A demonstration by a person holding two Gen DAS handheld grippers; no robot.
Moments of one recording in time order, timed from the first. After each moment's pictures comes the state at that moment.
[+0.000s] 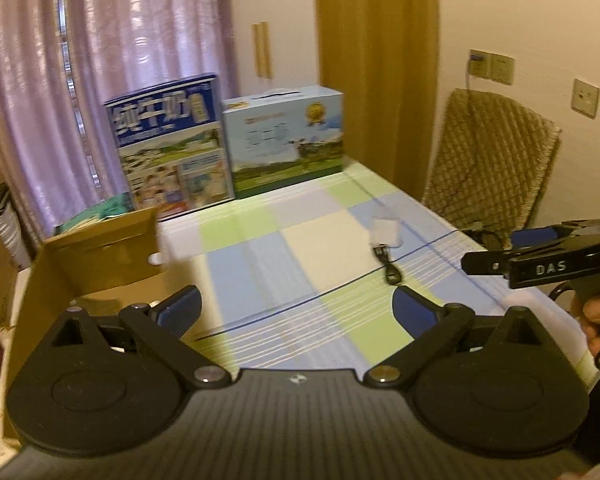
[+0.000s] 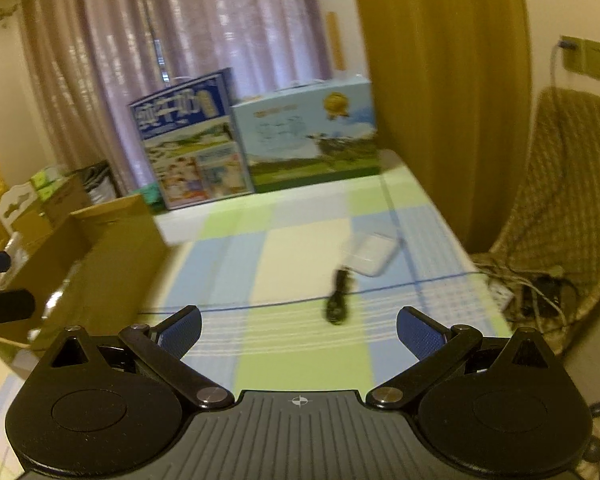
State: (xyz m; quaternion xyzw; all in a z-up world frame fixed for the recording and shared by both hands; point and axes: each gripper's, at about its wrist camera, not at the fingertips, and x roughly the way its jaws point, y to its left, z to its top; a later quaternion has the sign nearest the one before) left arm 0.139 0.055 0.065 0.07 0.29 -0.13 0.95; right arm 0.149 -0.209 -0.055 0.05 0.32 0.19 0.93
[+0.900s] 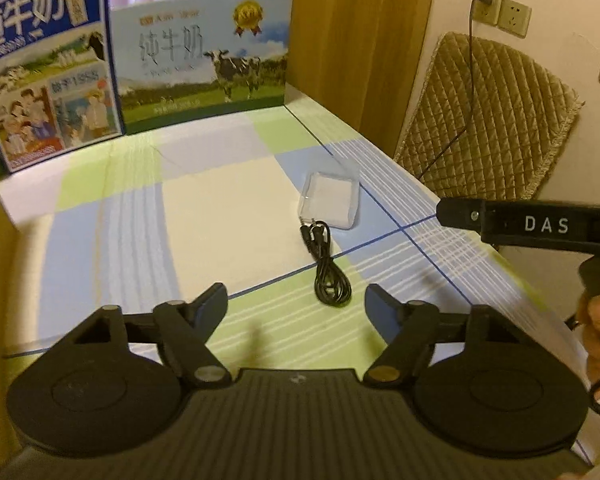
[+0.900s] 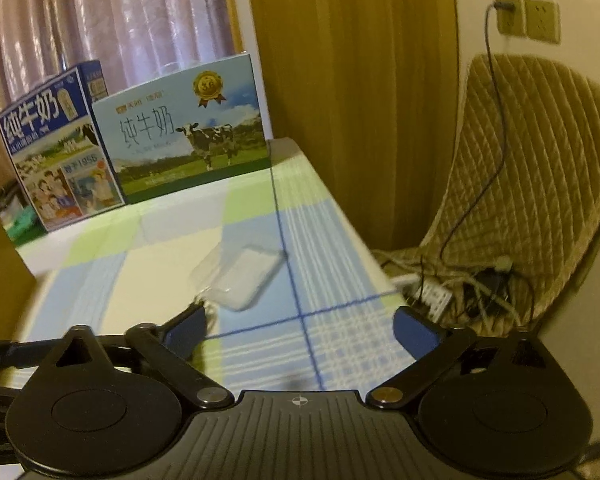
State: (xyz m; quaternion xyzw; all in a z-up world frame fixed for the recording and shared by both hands) left arm 0.293 -0.065 -0.075 0.02 0.37 -0.17 0.91; right arm 0.270 -0.258 -0.120 0.04 0.33 0.08 0.94
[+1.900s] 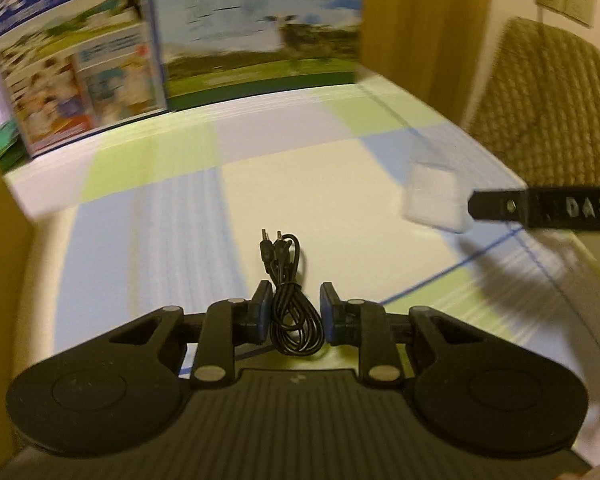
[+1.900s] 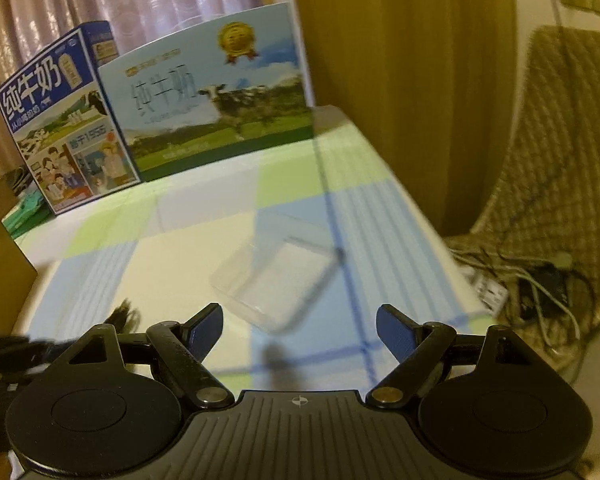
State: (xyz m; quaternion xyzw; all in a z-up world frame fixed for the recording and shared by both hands) left arm 0.352 -0.021 -0.115 0.04 0.39 -0.10 0.92; right arm 0.344 -0.219 -0.160 0.05 0.36 0.13 0.92
